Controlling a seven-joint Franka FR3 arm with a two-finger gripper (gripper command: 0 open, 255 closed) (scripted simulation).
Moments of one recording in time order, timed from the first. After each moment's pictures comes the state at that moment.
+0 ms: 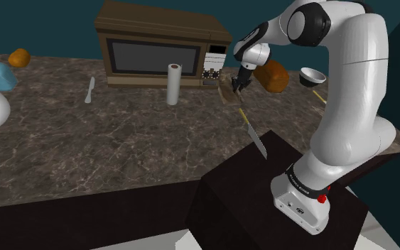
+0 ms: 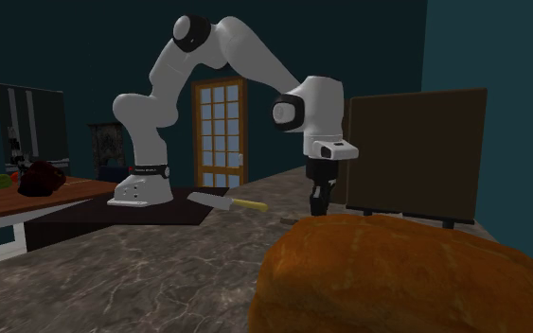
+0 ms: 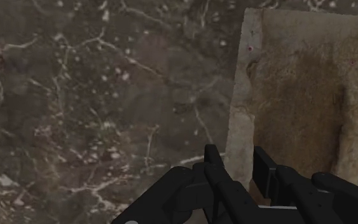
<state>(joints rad) -0.28 0.68 -0.27 -1.76 0.34 2.37 -0.35</state>
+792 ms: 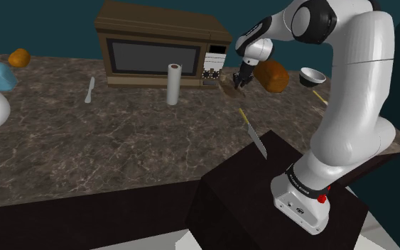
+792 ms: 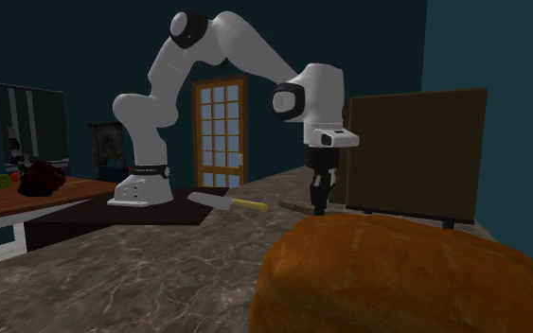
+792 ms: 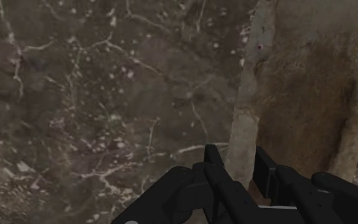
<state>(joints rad) -0.27 0.63 -0.28 -1.77 0.32 2.33 -0.34</state>
